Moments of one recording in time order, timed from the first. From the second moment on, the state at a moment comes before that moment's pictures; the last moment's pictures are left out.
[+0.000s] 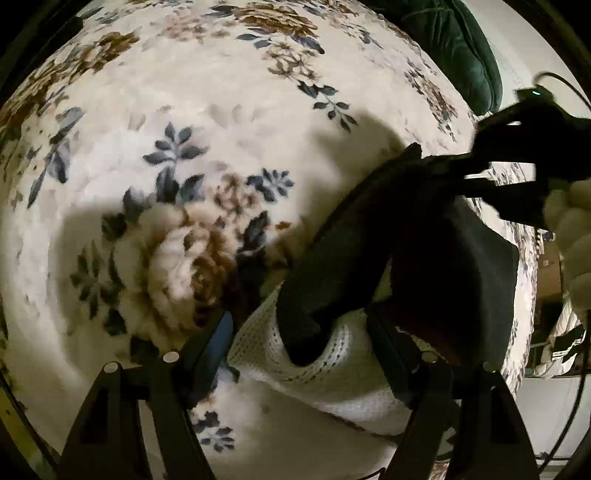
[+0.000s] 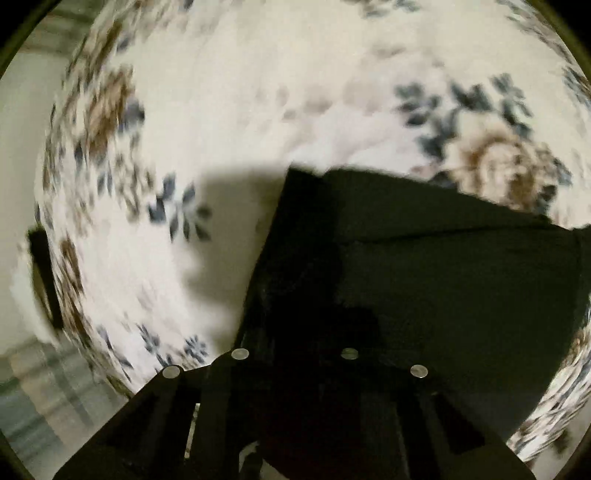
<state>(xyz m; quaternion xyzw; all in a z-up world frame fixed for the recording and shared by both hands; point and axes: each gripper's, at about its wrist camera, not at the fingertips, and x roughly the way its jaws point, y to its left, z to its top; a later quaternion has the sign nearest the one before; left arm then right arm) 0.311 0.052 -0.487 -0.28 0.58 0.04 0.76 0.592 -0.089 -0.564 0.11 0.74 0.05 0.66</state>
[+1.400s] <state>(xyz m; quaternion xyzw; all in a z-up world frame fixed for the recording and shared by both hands) 0.297 0.073 -0.455 -0.46 0.51 0.01 0.73 0.519 -0.322 -0.642 0.38 0.63 0.16 0.66</state>
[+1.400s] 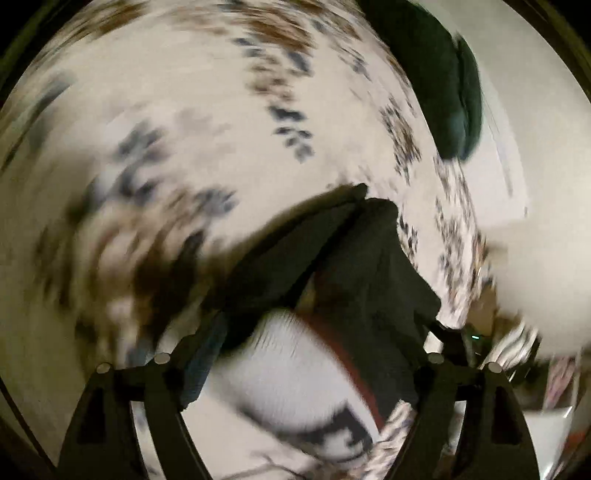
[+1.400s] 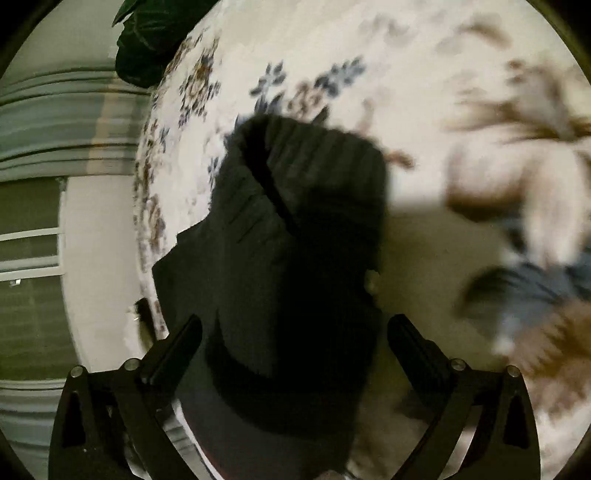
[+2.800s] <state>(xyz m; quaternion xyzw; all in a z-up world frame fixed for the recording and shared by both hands) 0.375 0.039 -0.503 -0.31 0.61 -0.20 0.70 0.251 -0.322 -0.616 0.52 0.60 0.02 0.61</state>
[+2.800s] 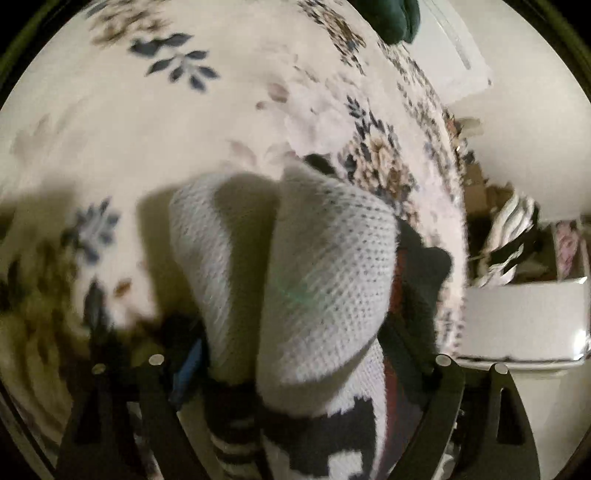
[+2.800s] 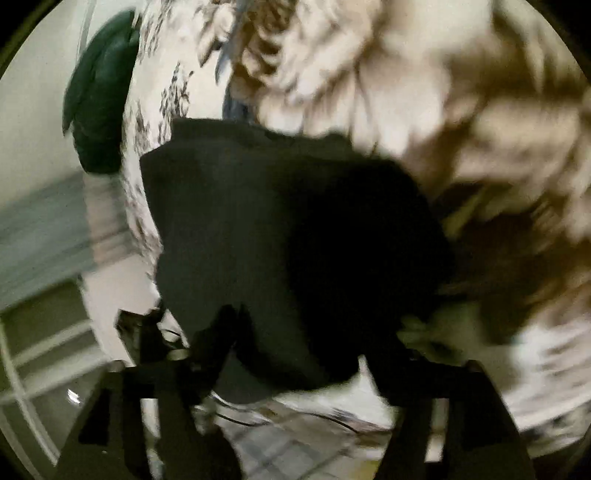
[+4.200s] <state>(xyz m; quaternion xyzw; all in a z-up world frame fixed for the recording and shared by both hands) 0.471 -0.055 -0.457 -0.30 0.55 -0.33 0.71 0.450 -0.392 -0.581 0.39 0.59 0.19 0.68</state>
